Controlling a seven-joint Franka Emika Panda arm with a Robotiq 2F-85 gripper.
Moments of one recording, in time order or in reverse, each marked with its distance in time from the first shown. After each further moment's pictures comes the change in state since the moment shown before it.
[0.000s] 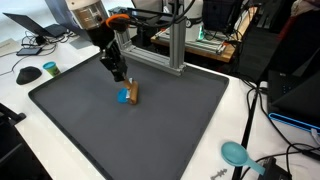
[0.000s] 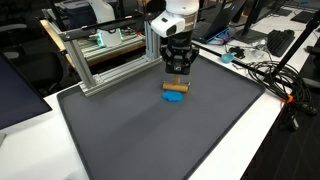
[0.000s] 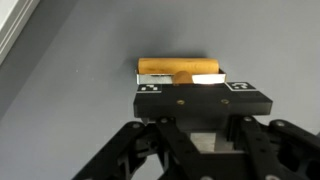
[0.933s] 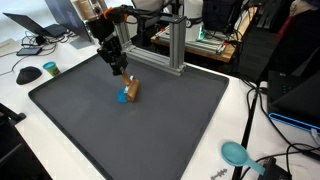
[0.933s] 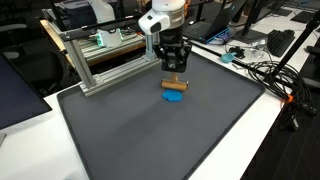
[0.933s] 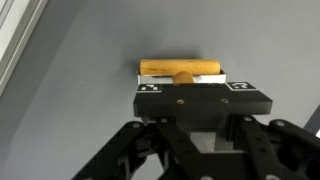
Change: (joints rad) arm -0.032 -0.088 -0.017 -0.115 0.107 0.064 0.002
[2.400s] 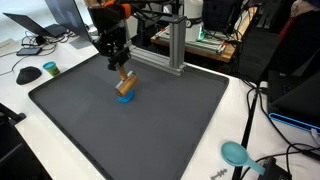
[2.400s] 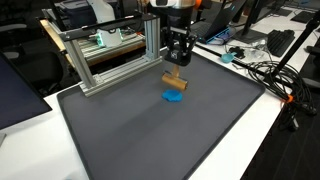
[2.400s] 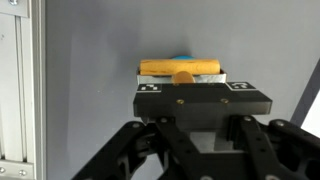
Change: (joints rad) arm 0.111 -0.070 -0.033 -0.019 -0.237 0.024 0.571
